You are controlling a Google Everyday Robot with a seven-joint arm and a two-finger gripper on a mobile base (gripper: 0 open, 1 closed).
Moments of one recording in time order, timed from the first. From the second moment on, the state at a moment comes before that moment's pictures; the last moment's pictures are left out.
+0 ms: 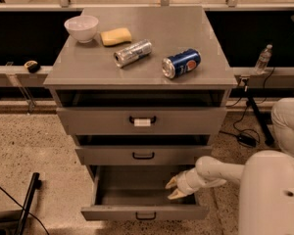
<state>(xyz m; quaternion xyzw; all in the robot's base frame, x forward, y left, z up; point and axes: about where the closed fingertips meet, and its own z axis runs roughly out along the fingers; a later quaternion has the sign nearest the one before) 0.554 -0.126 0.270 -0.76 0.58 0.13 0.26</state>
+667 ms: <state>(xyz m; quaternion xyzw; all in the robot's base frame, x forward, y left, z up) 0.593 -0.126 0.204 -0.74 0.61 0.14 0.23</state>
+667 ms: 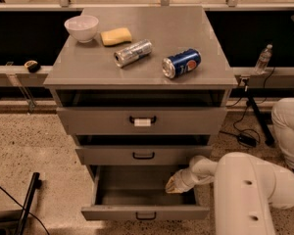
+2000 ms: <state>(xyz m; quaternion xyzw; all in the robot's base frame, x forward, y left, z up) 0.517 -0.173 0.139 -0.73 0.63 0.20 0.16</state>
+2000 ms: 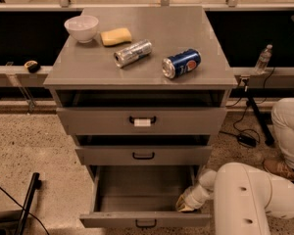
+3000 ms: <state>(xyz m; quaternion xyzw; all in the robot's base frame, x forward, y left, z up) 0.467 -0.199 0.196 -0.72 0.62 0.25 0.19</state>
